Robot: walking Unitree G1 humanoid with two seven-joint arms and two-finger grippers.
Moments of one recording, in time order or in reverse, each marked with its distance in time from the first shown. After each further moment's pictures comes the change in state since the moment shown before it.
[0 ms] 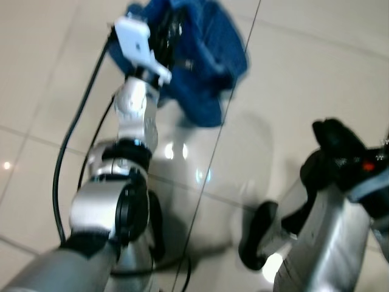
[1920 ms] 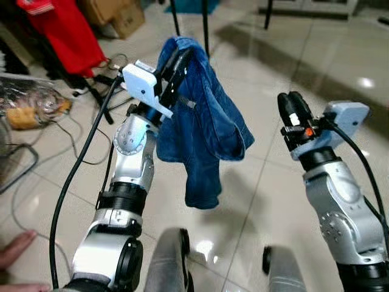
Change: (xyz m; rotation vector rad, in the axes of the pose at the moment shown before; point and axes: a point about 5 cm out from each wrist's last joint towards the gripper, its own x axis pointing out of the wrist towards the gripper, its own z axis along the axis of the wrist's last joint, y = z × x) left arm -0.046 -0.024 -0.004 0.018 0.031 -0.082; right arm 0.088 0.007 -0.037 0.046 -0.232 0.051
